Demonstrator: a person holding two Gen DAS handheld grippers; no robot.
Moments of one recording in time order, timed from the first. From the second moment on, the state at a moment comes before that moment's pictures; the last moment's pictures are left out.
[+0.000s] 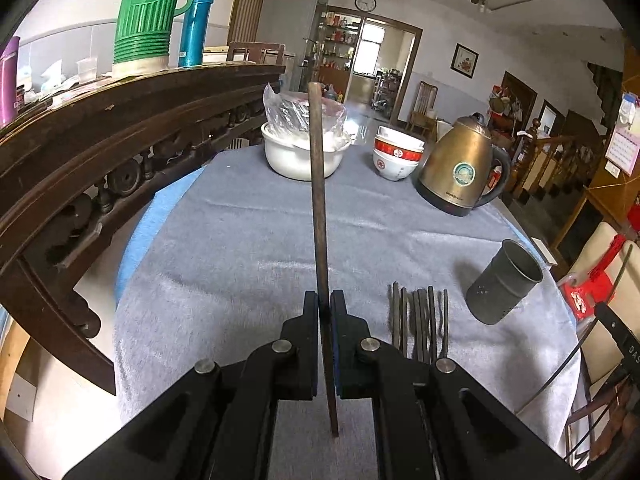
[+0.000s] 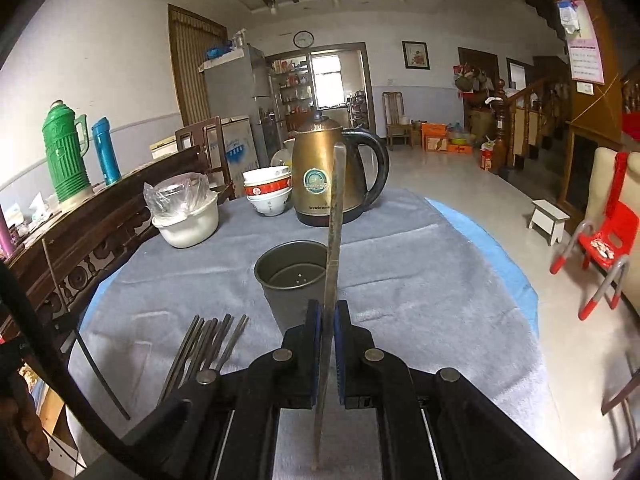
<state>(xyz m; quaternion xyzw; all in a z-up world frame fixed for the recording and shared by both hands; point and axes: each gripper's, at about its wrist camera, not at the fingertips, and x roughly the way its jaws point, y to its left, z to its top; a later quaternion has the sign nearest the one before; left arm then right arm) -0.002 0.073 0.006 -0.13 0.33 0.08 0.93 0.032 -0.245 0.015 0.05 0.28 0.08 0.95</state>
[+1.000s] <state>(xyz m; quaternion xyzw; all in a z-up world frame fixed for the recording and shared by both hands) 0.010 0.063 0.075 -0.23 0.28 -0.02 0.93 0.034 -0.306 0.079 0.18 0.22 0.09 0.95</state>
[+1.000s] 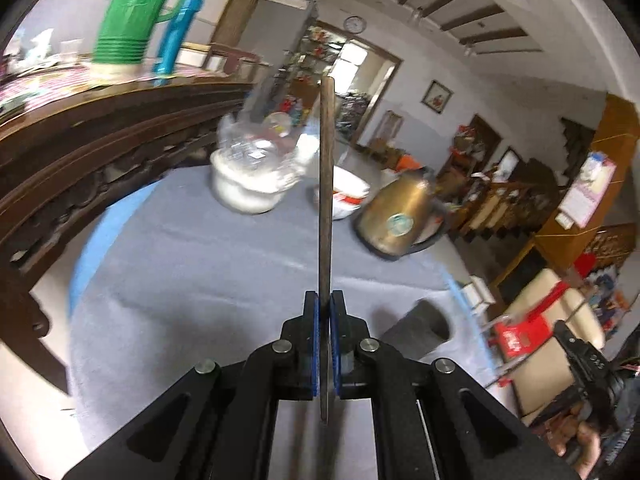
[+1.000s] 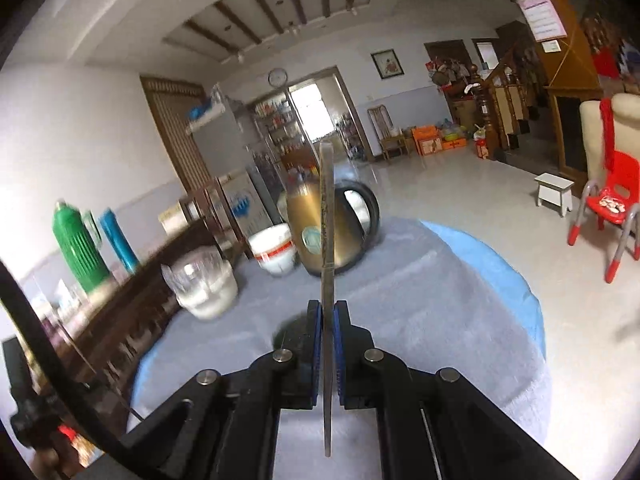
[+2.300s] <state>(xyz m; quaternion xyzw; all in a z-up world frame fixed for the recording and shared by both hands) 0.167 -0.083 0.032 -0.16 0.34 -0.09 0.92 0.167 -0.267 0.030 0.15 0.28 0.11 0.94</state>
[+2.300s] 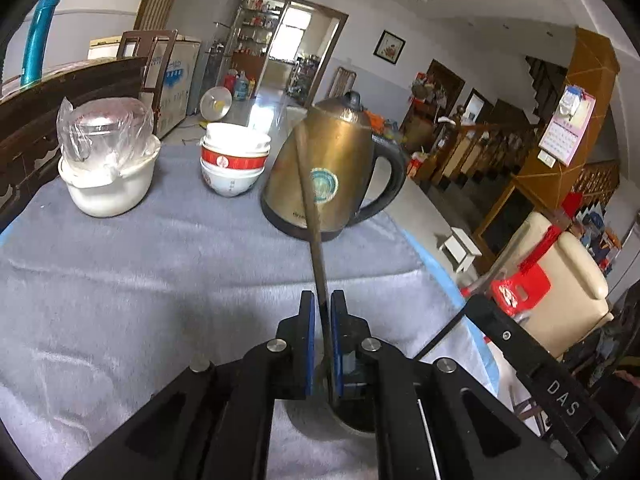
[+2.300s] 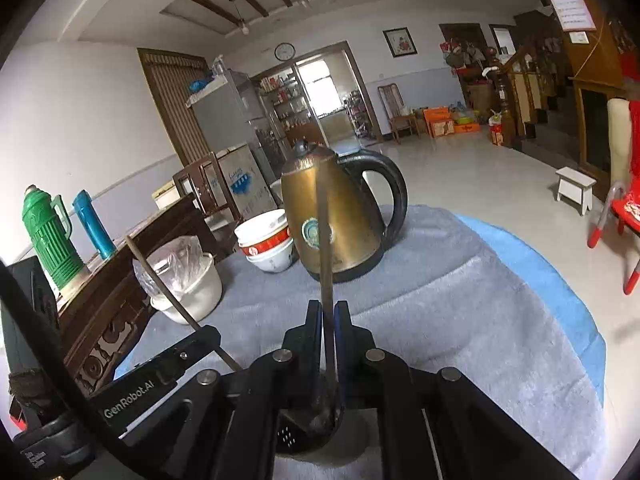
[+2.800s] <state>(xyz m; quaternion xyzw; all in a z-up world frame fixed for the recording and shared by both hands) 0.058 0.001 0.038 -0.17 0.33 -0.03 0.93 0.091 -0.288 0.028 0.17 0.32 0.09 0.93</state>
